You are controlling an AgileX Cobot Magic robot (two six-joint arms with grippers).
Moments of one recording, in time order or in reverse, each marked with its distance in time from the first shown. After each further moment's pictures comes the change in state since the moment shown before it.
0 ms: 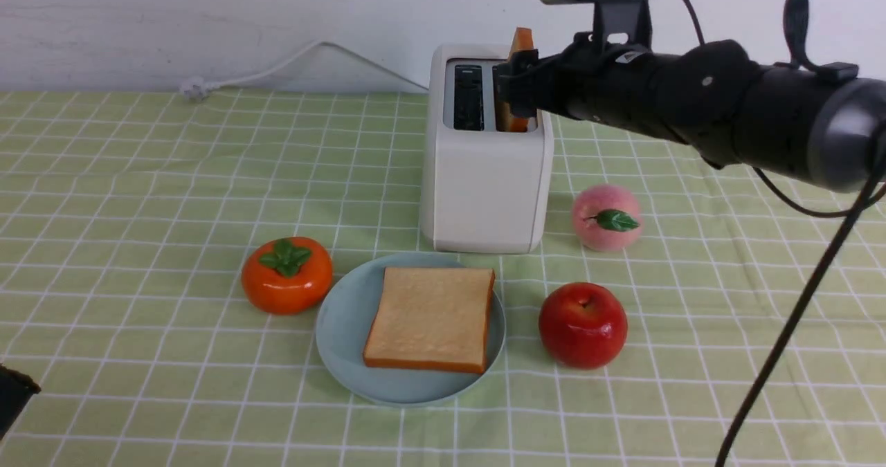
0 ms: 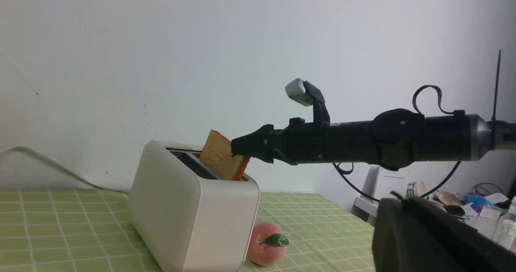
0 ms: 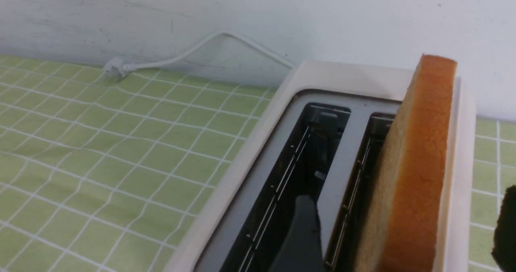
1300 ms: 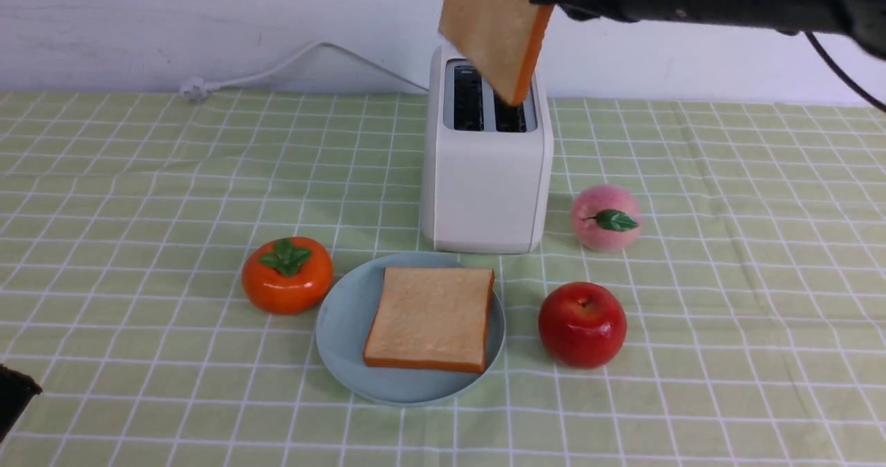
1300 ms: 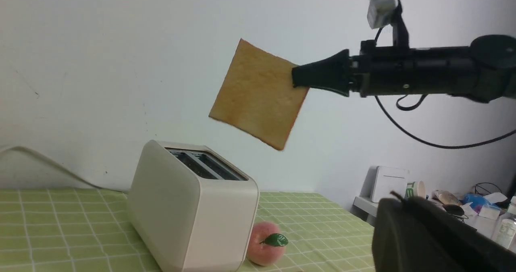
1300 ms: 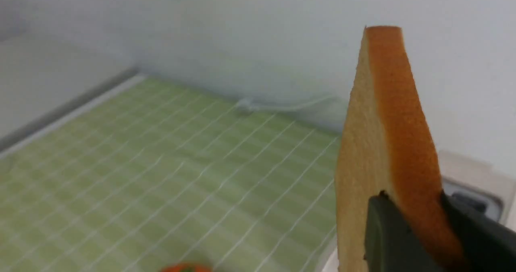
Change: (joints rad) right arm 0.008 -0.352 -0.001 -0.065 0.480 -0.038; left arm 0.000 0.000 0.001 0.000 0.000 0.000
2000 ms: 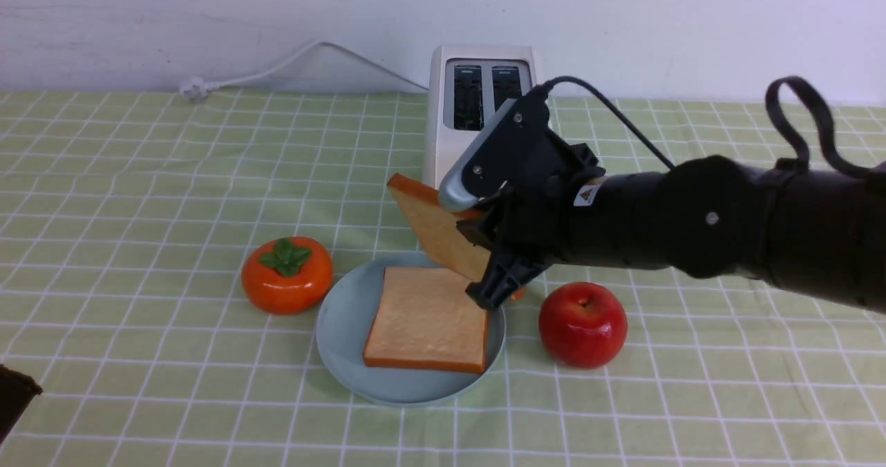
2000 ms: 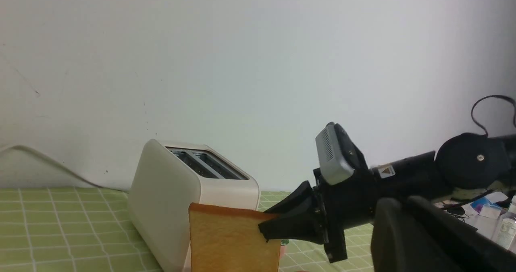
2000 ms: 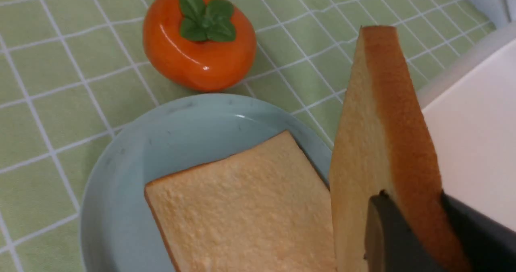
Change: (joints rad) right arm 0.206 0.114 0.380 -0.224 -0.363 -0.226; left arm 0.000 0.000 0.002 -0.001 0.000 0.000
